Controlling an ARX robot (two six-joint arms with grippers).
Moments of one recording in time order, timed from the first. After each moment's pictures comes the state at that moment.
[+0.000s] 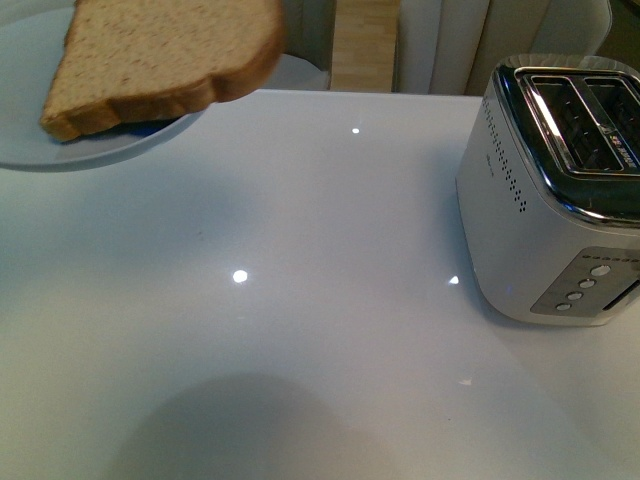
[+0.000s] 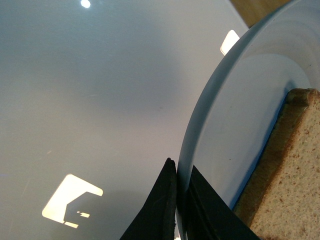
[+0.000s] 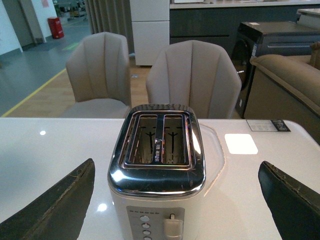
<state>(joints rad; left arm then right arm) 0.05 1.39 0.78 -0.17 0.29 -0.64 0.00 0.00 0.02 0.00 0.00 0.01</state>
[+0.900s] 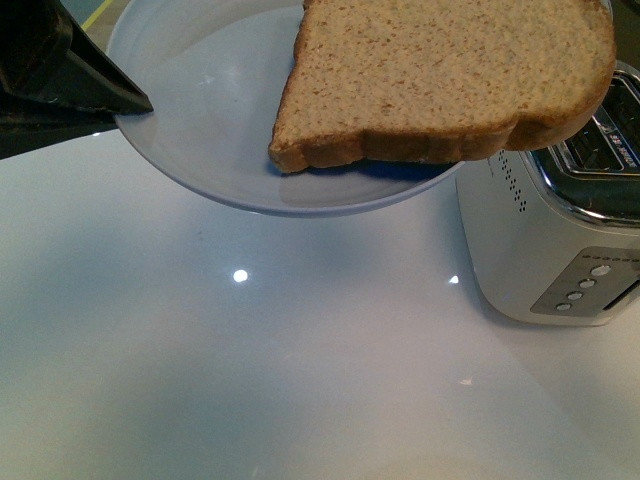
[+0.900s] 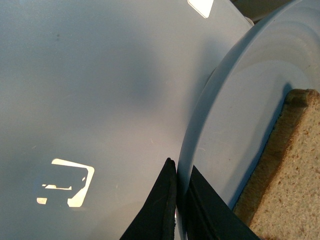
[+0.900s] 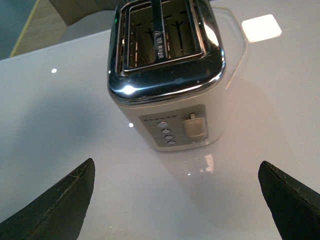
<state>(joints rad) -0.35 1.35 0.78 -0.18 0.18 -0.81 0.09 0.36 0.13 -0.18 0.05 0.30</state>
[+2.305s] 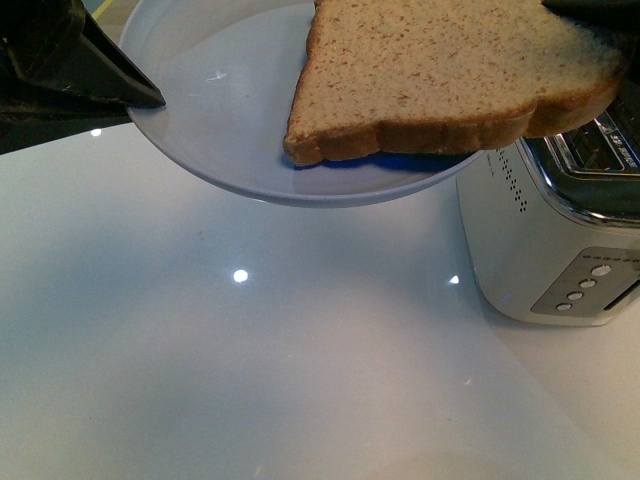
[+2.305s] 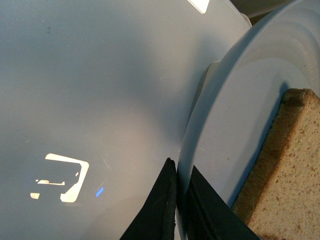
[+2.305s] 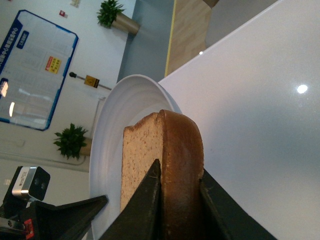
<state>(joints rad) -0.36 1.36 0.81 -0.20 0.20 -0.84 0.27 1.30 0.45 0.65 -0.32 0.91</state>
